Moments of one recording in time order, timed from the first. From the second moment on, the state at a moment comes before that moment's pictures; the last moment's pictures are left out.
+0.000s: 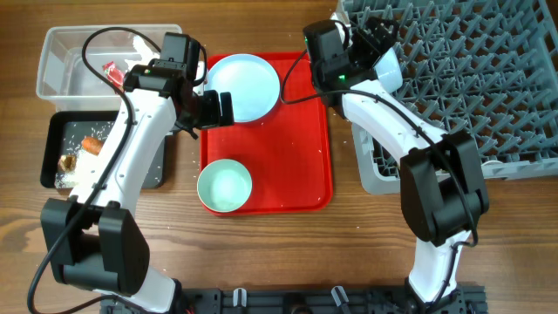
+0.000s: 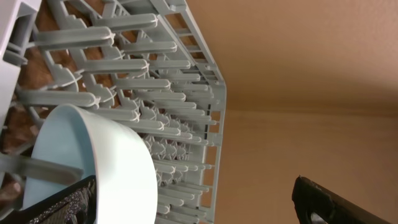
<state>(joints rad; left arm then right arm) -0.18 1.73 1.43 -1.01 0.07 -0.28 0.43 2.05 1.51 -0.19 1.13 -0.79</state>
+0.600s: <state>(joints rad) -0.18 1.73 1.43 -1.01 0.07 -0.28 0.43 1.95 1.52 -0.34 0.93 -0.63</state>
